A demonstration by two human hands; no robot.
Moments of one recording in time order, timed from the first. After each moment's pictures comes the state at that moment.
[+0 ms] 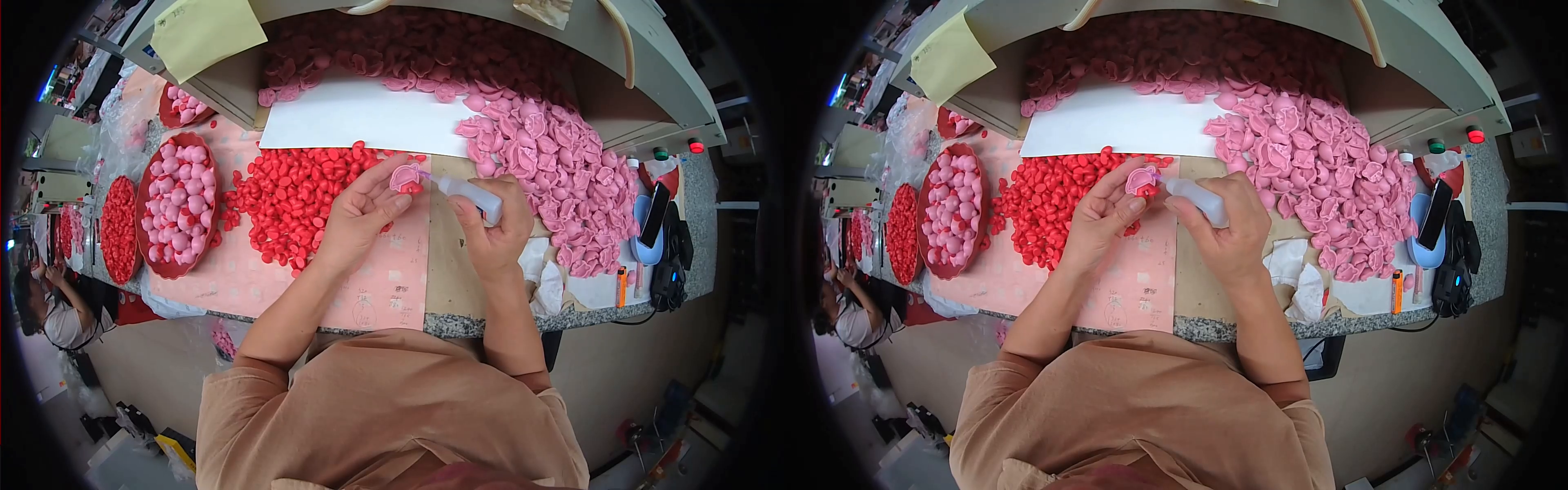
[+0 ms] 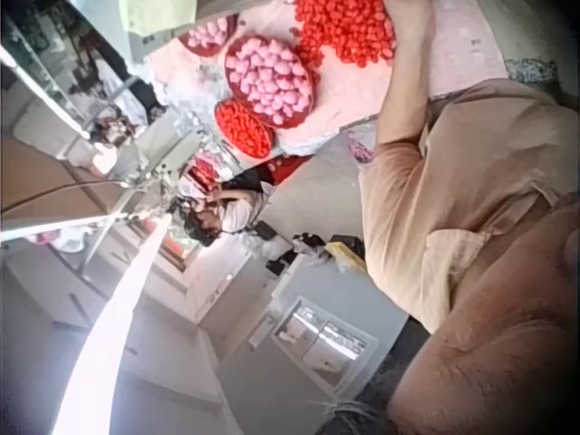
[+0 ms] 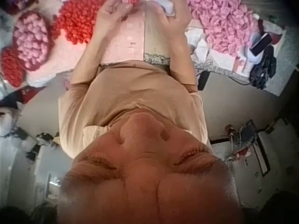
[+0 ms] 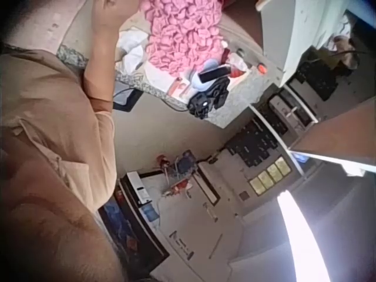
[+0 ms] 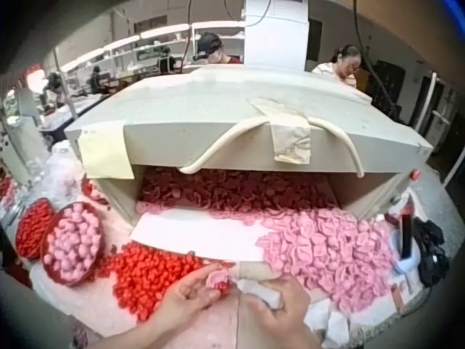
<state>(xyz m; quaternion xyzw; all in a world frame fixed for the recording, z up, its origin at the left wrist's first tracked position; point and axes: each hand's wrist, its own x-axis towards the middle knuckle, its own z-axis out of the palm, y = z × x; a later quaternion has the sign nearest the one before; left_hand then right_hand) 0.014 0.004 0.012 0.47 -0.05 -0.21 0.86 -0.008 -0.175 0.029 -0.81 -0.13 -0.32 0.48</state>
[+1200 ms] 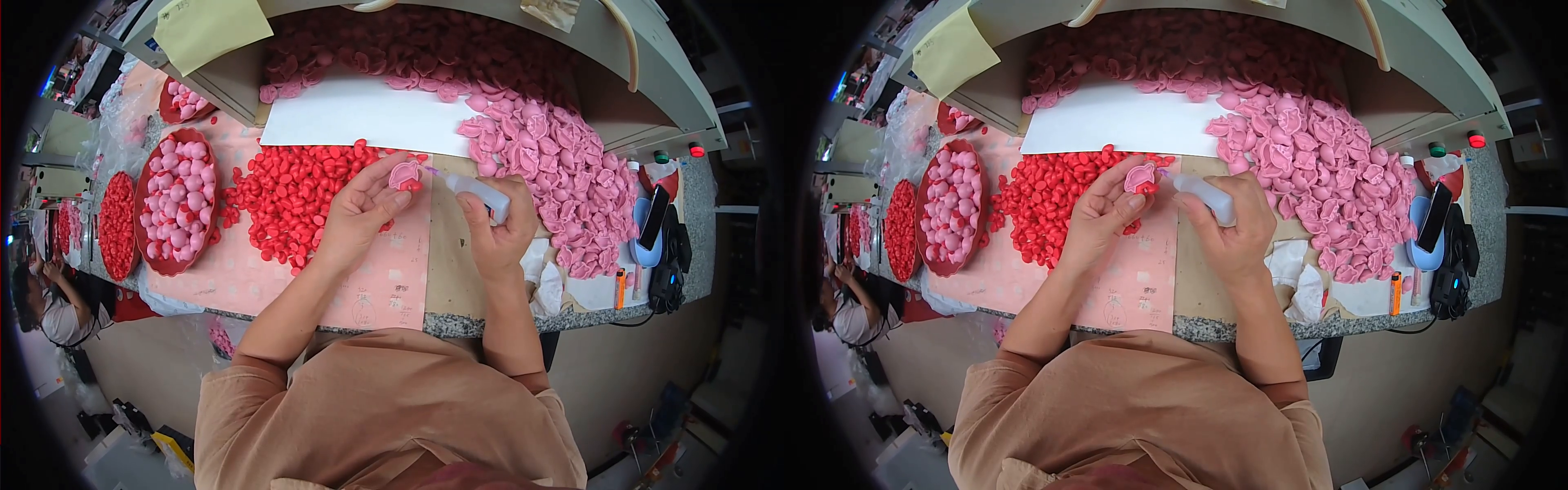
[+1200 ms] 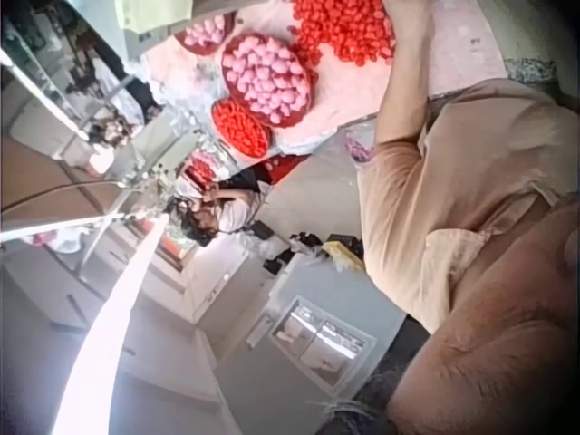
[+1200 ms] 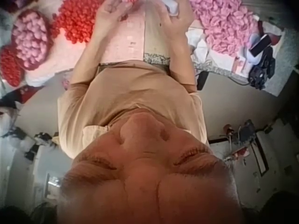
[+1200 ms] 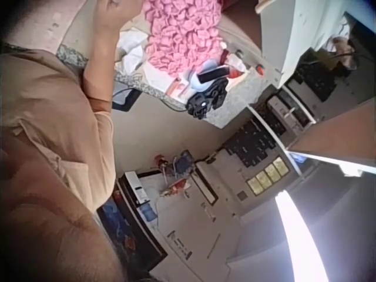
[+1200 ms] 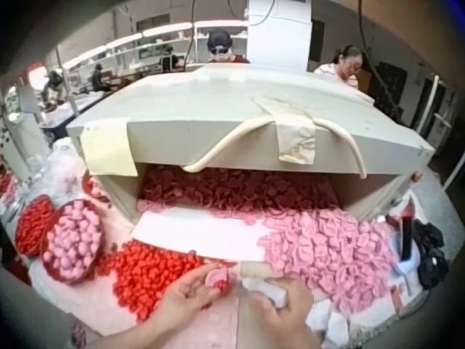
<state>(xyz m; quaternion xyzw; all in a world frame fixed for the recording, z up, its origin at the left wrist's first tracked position) 0.014 0.006 0.015 0.49 -0.03 -0.19 0.85 -0.007 -0.176 0.026 -0.80 -0.12 -0.33 0.48</state>
